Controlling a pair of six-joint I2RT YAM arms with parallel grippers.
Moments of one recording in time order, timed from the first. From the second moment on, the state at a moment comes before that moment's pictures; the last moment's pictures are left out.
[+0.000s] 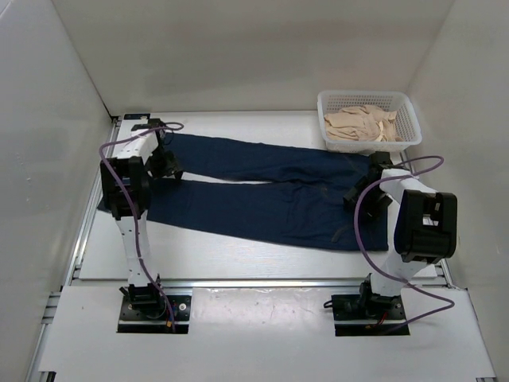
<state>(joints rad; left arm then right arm) 0.04 2.21 1.75 -1.04 -0.13 -0.49 -0.06 1.67 1.00 -0.71 0.02 0.68</state>
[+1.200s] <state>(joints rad) 0.40 2.12 1.65 -0.90 -0.07 -0.52 -0.06 1.13 0.81 -0.79 -0.09 0.61</state>
